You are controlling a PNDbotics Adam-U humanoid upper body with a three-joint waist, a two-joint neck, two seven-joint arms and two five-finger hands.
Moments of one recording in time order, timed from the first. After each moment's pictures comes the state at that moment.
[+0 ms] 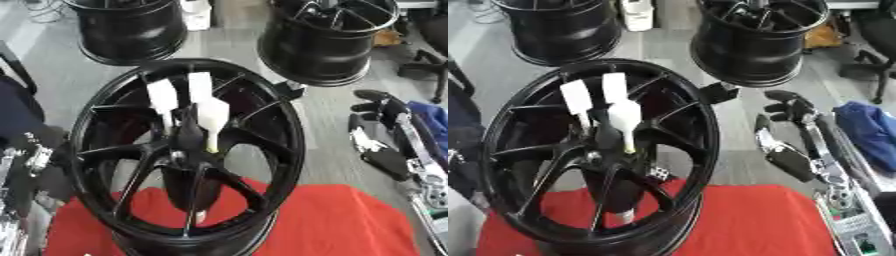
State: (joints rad) left arm -0.08 0.17 0.15 -1.76 -0.02 0.05 -0.07; right arm -0.18 -0.33 0.09 -1.73 0.30 -0.20 -0.04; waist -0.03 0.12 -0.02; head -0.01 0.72
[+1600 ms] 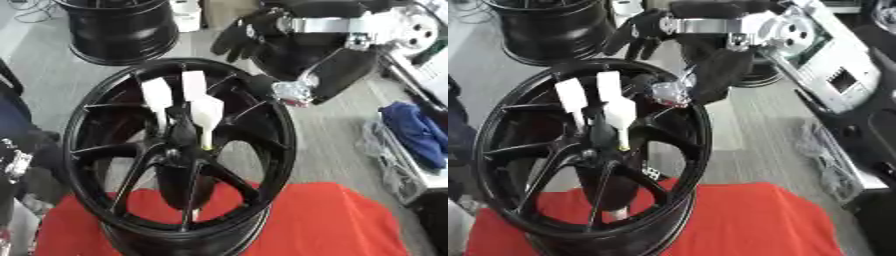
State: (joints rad) left arm -0.06 0.18 0.16 -1.76 -0.03 0.06 -0.06; right arm -0.93 -0.60 0.51 -1.71 0.01 -0.09 0.72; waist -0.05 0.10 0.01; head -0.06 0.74
